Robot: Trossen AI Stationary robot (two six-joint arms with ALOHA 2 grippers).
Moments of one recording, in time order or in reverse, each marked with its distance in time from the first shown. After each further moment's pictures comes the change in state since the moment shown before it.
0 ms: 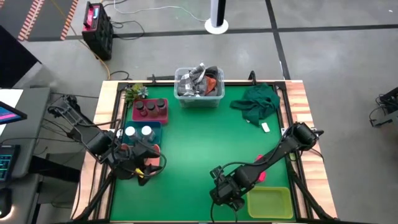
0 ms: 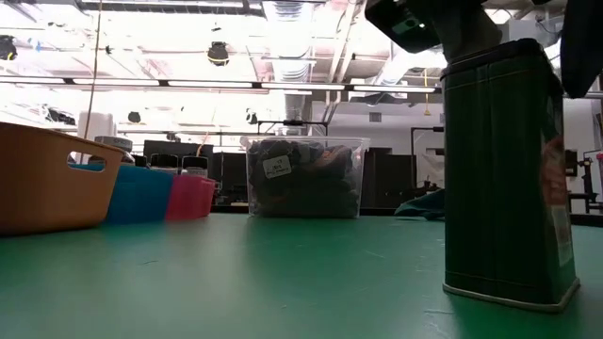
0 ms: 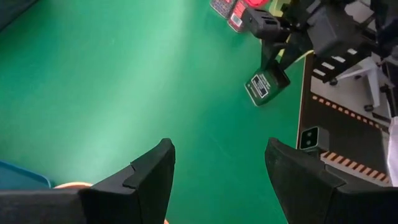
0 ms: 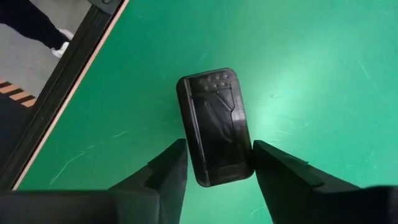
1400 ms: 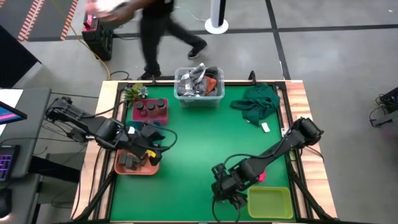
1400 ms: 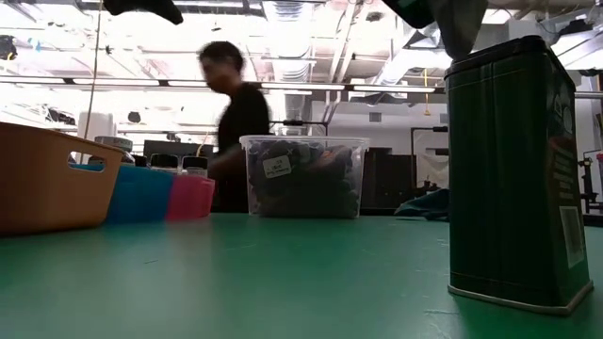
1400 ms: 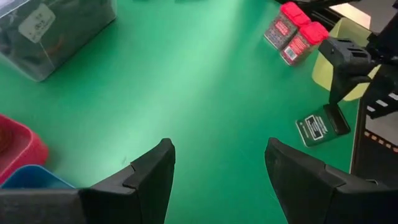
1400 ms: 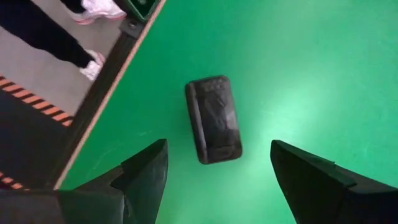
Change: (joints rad) left arm 0.268 -0.022 0.002 -0.012 0.048 0.123; right arm -0.031 -0.082 0.000 -0.022 -0.082 0.026
